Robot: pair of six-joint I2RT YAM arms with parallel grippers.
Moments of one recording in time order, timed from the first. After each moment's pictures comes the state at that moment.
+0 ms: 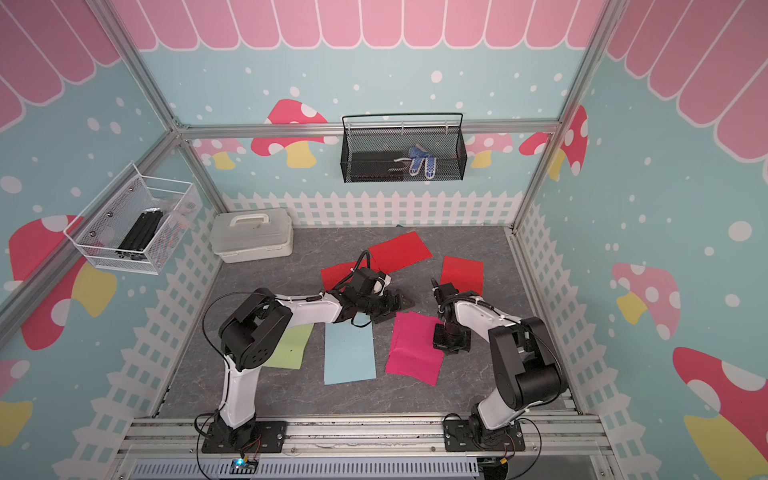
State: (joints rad) left arm -0.70 2.08 1.25 0.13 0.51 -0.96; right arm 0.27 1.59 0.86 -0.89 -0.04 0.47
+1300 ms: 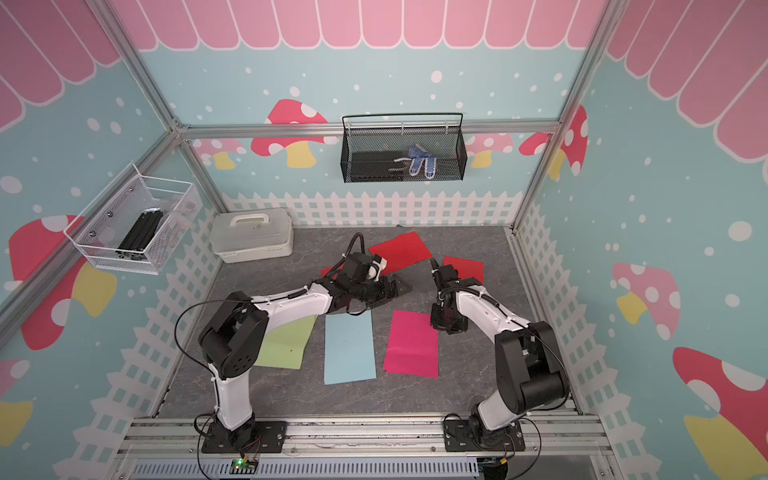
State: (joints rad) left arm -0.66 1.91 1.34 -0.04 0.45 -0.85; right arm 0.28 1.52 1.04 -0.90 0.02 0.44
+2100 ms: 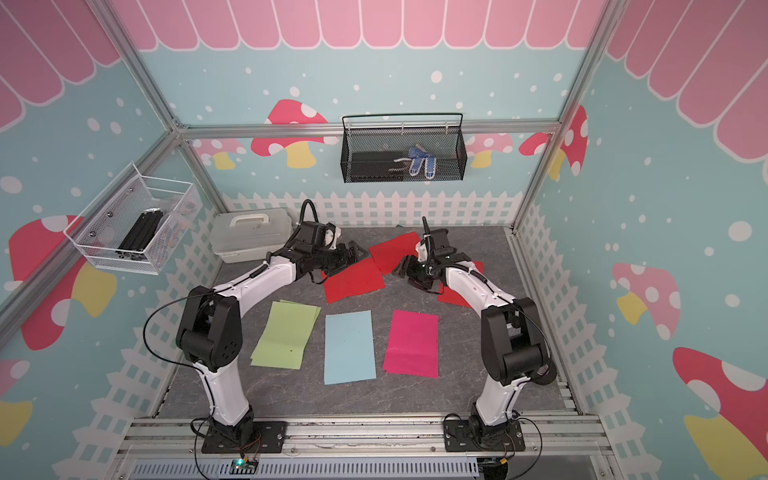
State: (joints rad) left arm -0.35 1.92 1.48 -0.29 0.42 -0.65; right arm 0.31 1.77 1.31 -0.41 -0.53 0.73
